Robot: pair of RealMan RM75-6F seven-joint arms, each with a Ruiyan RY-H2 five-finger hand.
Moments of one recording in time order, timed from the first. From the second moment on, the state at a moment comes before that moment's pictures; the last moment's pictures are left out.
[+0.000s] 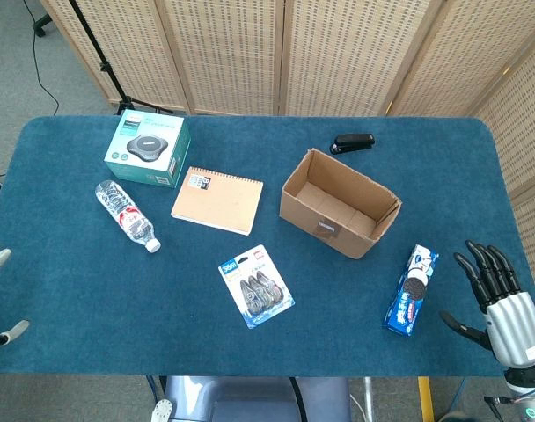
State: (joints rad) left arm -0.01 -0.96 0.02 -1.69 1.64 1.61 -0.15; right arm 0.09 -1.17 0.06 -1.48 -1.82 1.77 0.19
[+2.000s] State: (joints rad) left arm -0.08 -0.93 -0.02 -1.69 1.51 1.46 -0.21; right arm 0.88 -1.50 0.17 -1.80 -0.96 0.70 -0.90
